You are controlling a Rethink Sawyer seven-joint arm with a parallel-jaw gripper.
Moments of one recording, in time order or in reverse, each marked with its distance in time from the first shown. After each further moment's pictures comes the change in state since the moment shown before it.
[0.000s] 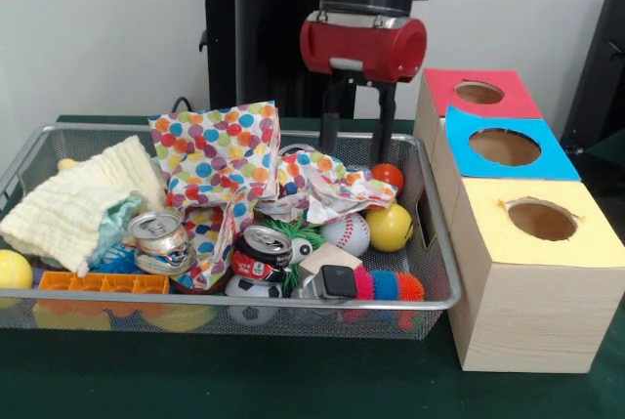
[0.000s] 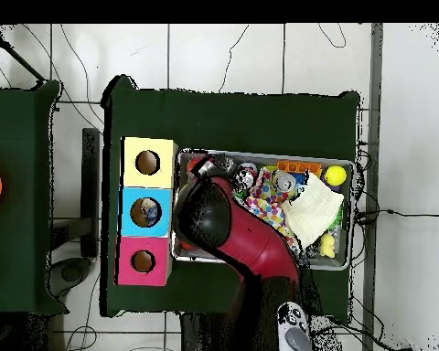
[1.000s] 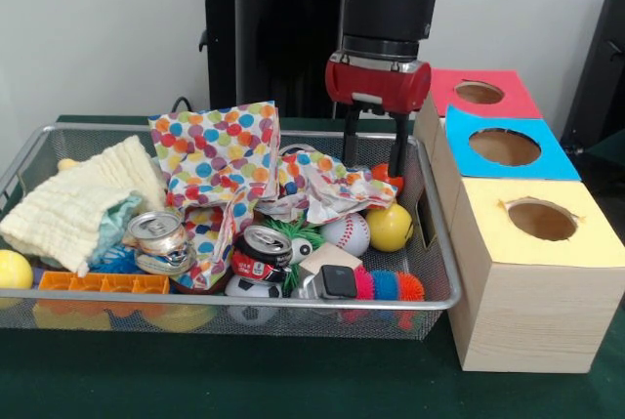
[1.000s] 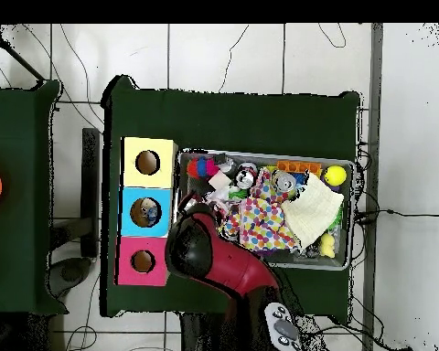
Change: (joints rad) arm -0.048 0.043 0.111 0.184 -0.130 -0.168 0.000
